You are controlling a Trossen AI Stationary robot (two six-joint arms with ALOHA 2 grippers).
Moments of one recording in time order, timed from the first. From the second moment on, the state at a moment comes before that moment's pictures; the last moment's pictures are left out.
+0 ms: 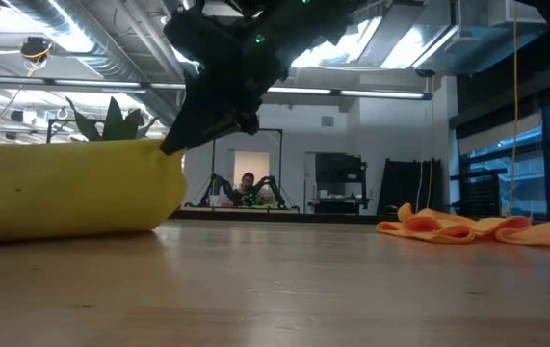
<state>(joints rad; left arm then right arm) -0.93 1.72 1.11 -1.13 -0.43 -1.70 0.13 2.17 1.67 -0.30 0.11 0.17</state>
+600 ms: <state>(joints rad) -0.99 1.72 1.11 -0.71 -0.38 -1.53 0.29 2.17 1.67 -0.45 -0.09 0.30</state>
